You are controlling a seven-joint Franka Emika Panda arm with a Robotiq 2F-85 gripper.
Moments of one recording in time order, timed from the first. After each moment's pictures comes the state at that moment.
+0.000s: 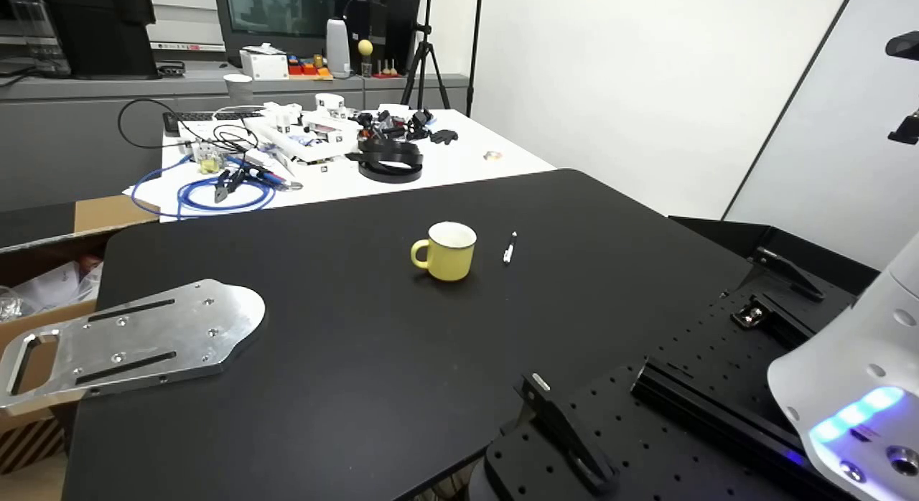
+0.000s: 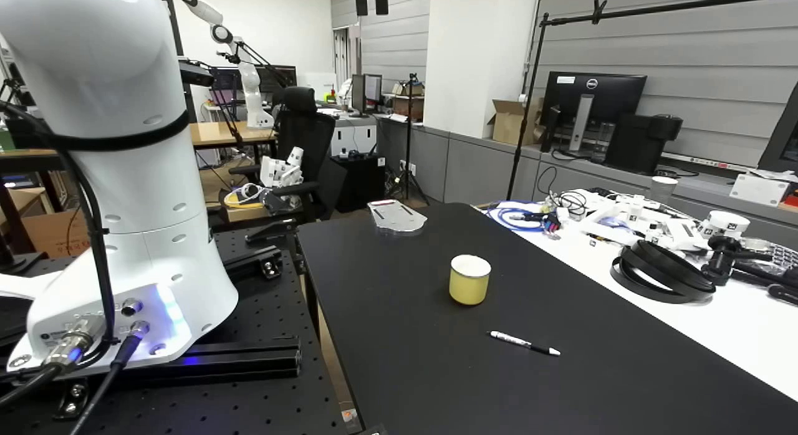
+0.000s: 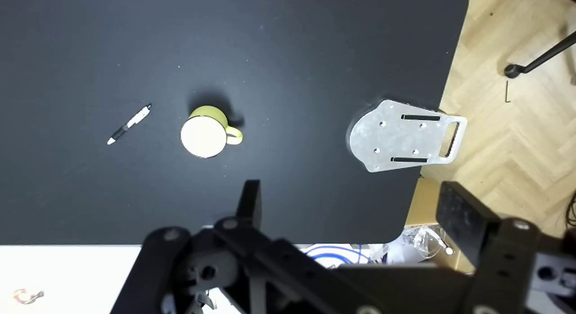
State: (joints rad) arm 0.16 -0.59 0.28 -2.31 0.21 1.91 0.31
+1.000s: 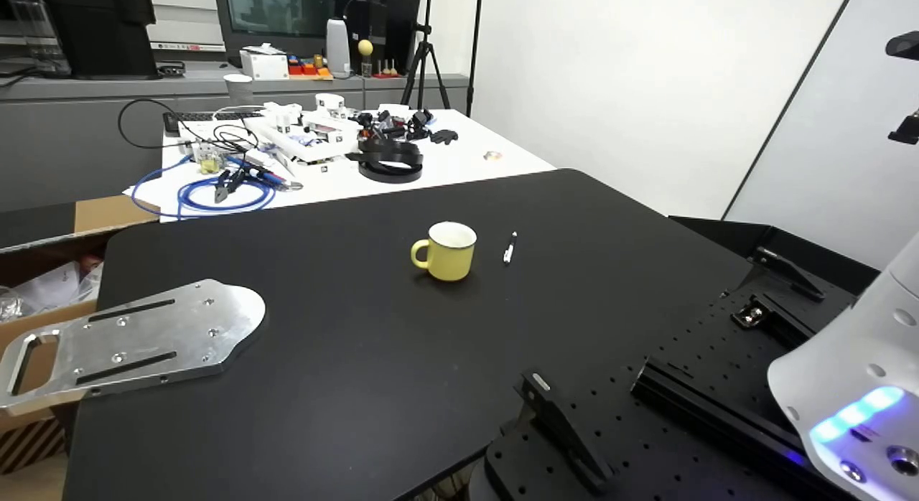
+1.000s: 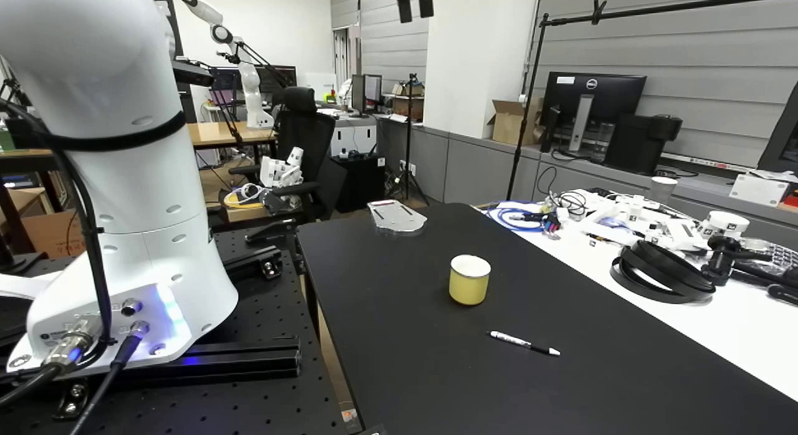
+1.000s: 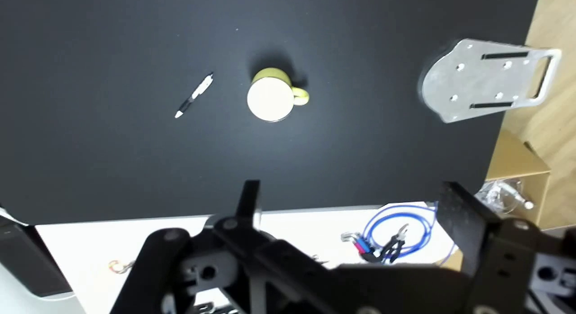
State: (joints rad) arm 0.04 -0.57 0.24 -2.36 0.09 2.02 0.32
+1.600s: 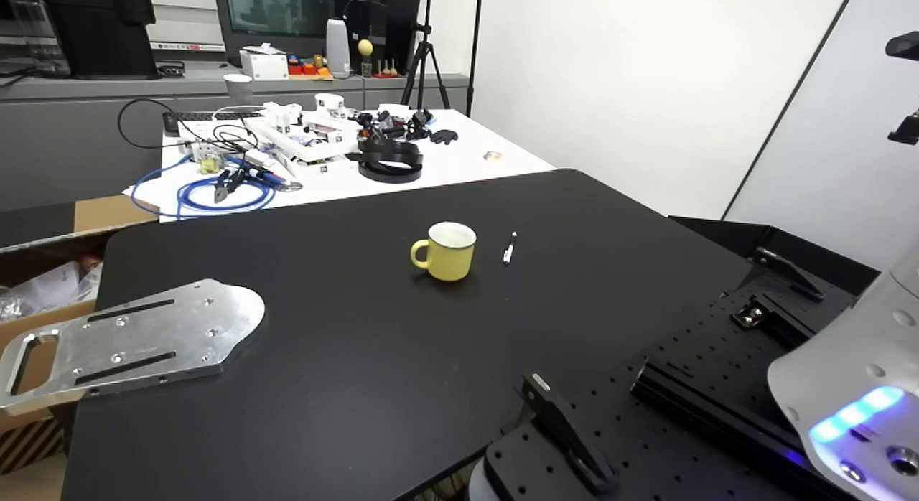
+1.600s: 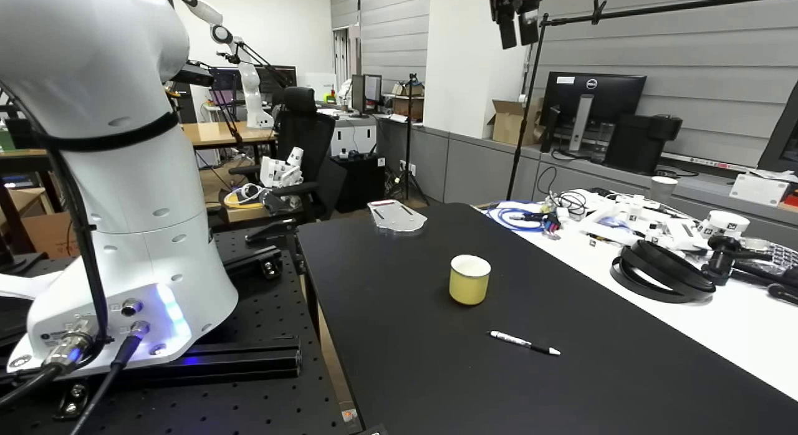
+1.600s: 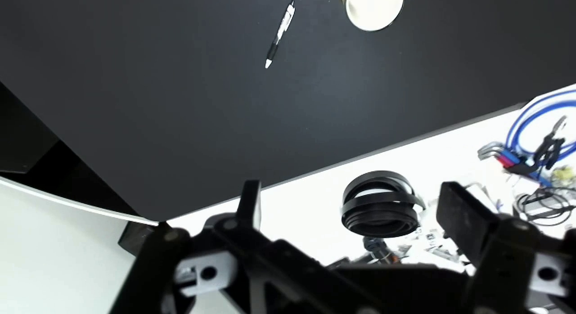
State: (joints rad) arm -0.18 -0.39 0.15 -2.37 -0.08 2.29 0.47
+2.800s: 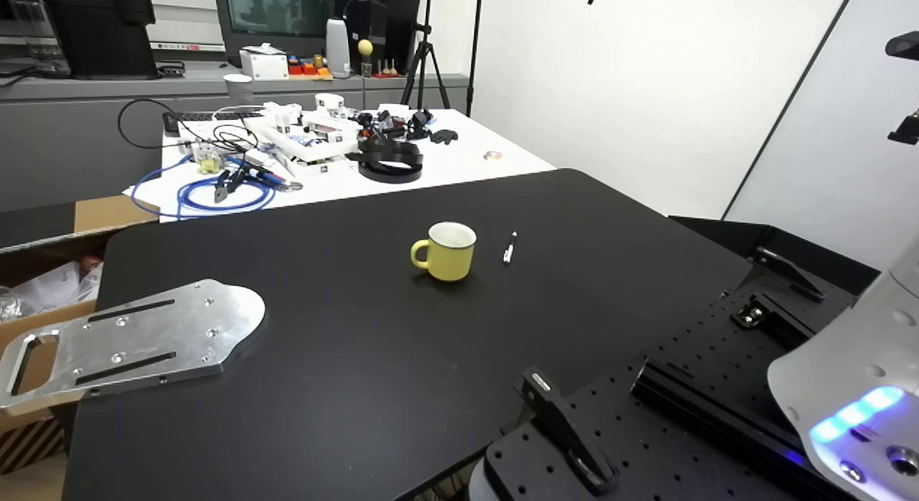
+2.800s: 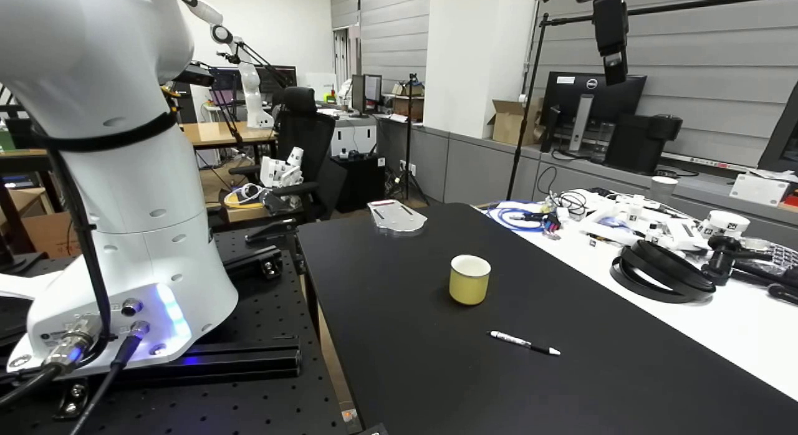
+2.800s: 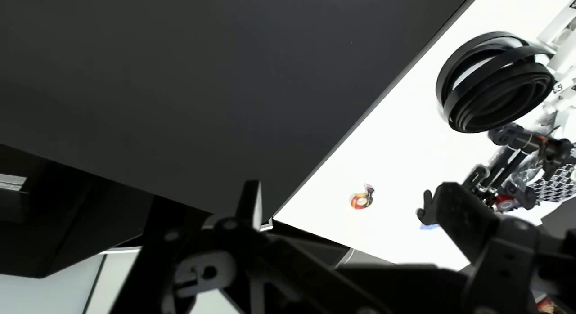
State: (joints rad) arm -0.23 -0.03 0.07 -2.11 -0.25 2.40 1.02
